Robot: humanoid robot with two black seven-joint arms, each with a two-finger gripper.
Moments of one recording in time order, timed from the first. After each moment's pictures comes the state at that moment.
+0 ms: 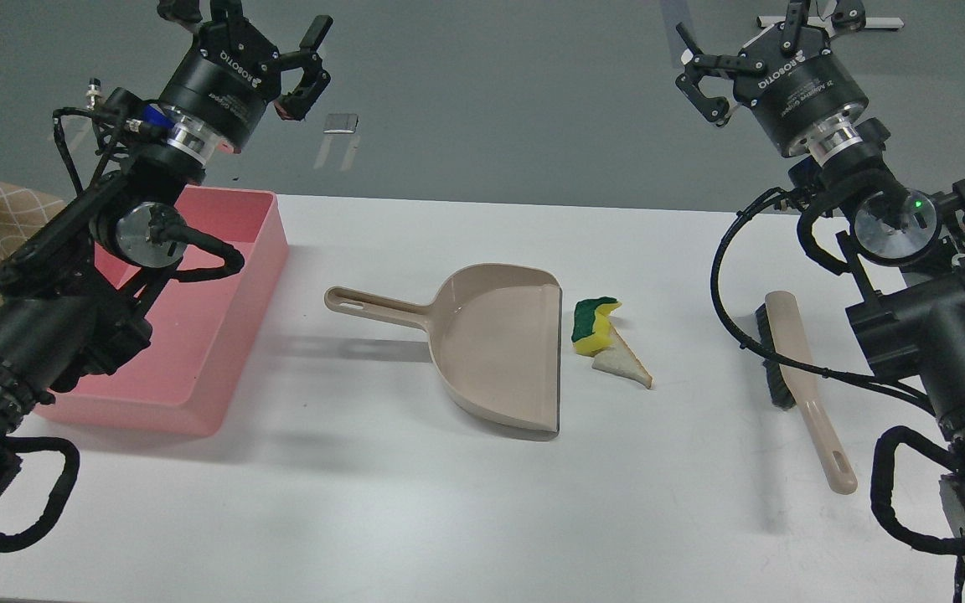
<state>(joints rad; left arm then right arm) -0.83 0.38 -0.91 -0.80 0.31 -0.49 -0.42 0.87 -0.09 1.35 0.72 -0.21 0.49 -0.12</state>
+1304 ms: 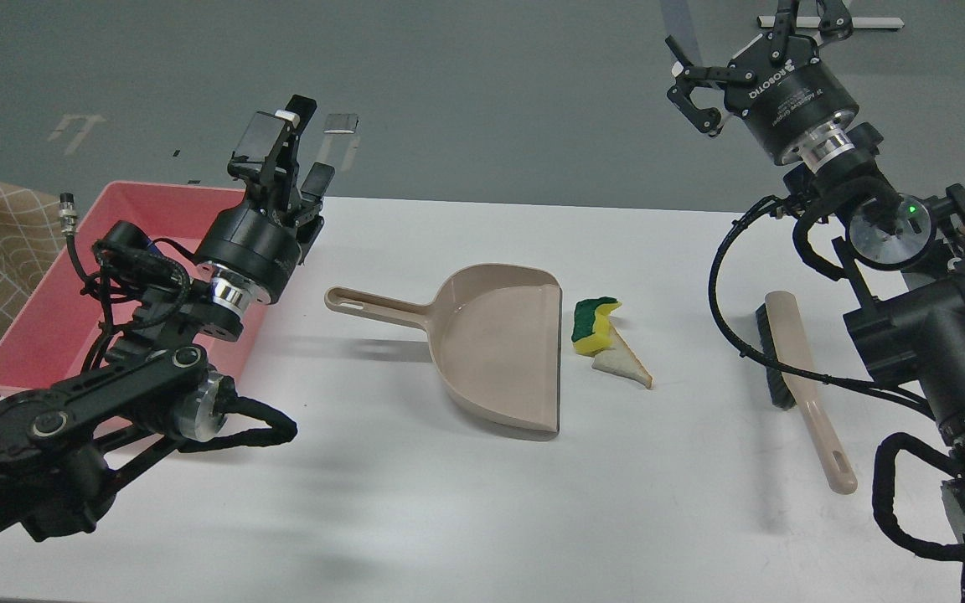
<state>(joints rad) -0.48 0.59 -0.65 -1.59 0.59 0.48 -0.42 0.86 -0.09 1.33 0.73 -0.21 0.49 -0.13</state>
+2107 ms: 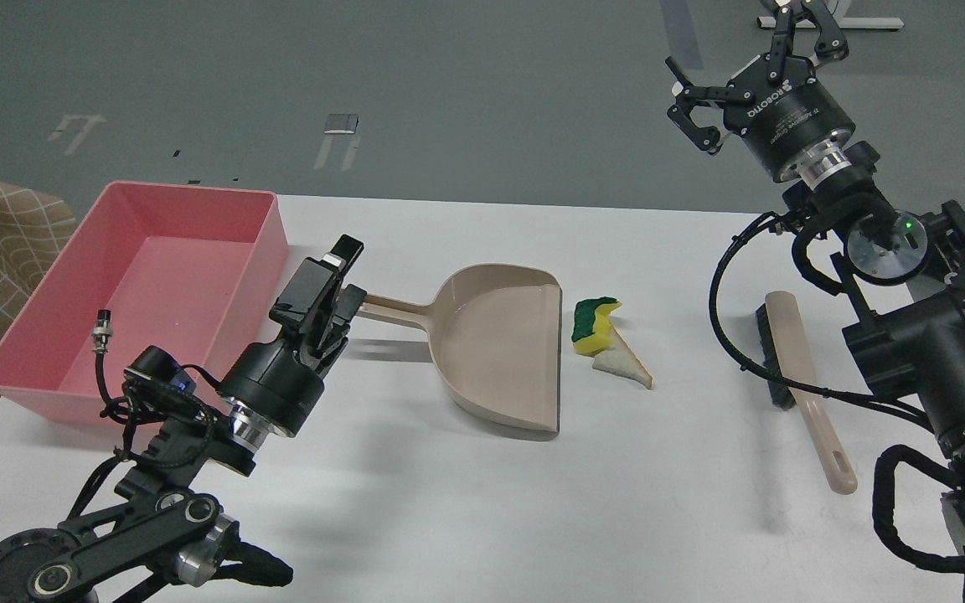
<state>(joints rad) -0.16 0.55 -0.64 -1.71 0.92 0.49 -0.42 0.82 -0.09 1.33 0.73 -0.21 0.49 -0.13</state>
